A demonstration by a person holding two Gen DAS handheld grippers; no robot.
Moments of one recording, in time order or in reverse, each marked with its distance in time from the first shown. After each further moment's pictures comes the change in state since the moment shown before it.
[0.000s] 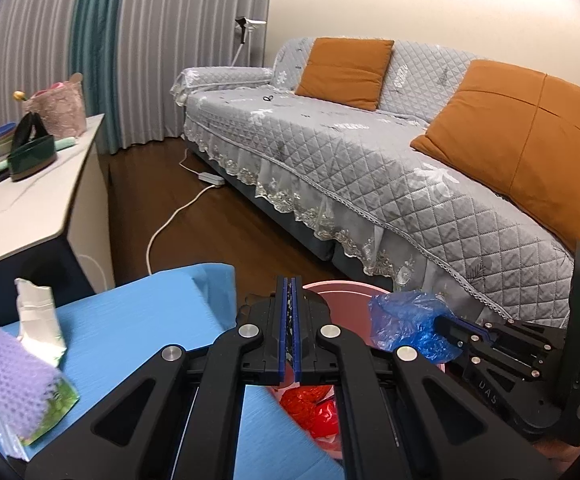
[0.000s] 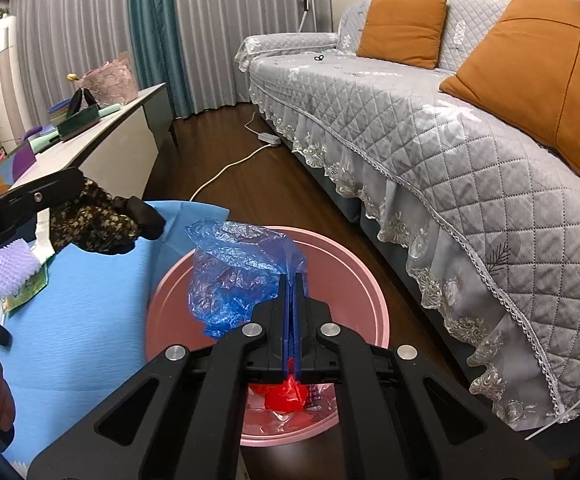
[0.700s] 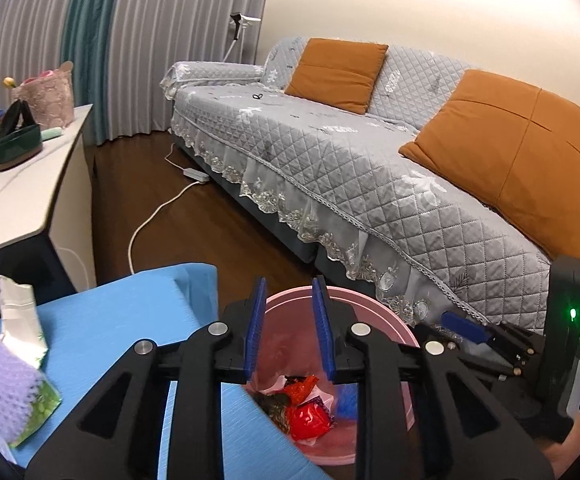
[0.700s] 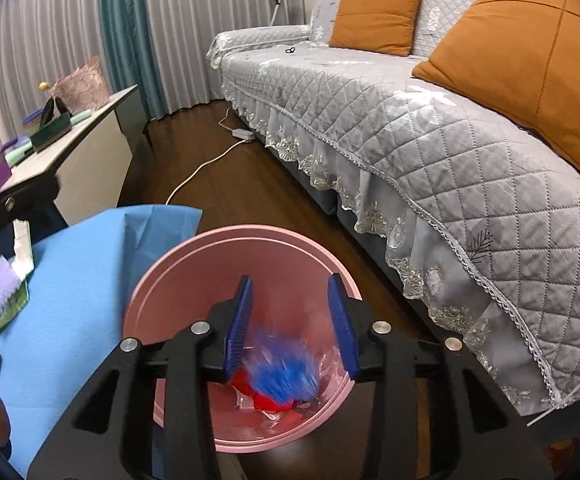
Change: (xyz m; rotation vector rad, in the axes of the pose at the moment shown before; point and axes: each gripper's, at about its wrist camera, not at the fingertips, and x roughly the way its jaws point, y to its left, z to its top) left arm -0.003 0.006 0.005 -0.043 -0.001 -0.061; right arm -0.002 -0.012 0.007 0.076 0.010 -0.065
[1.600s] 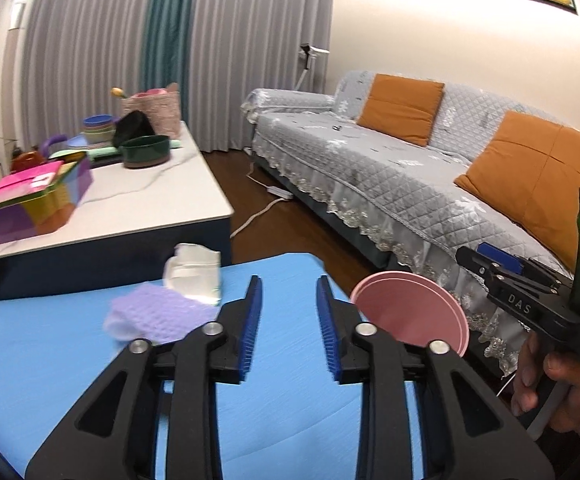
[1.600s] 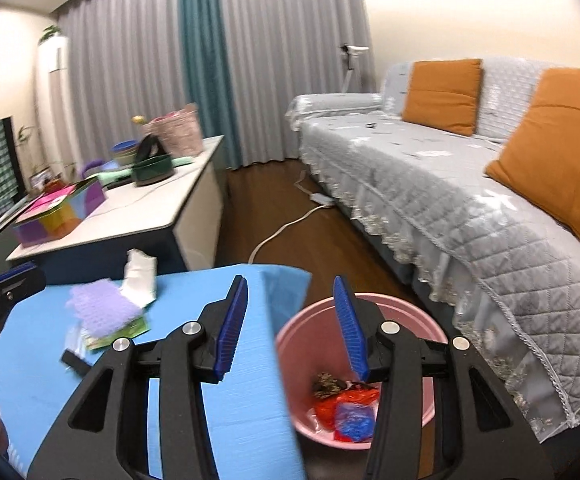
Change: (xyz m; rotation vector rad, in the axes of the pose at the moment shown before) left arm -0.178 0.087 -0.042 -0.061 -0.092 0.232; right arm -0.106 0.112 0.007 -0.147 -0.208 0.236
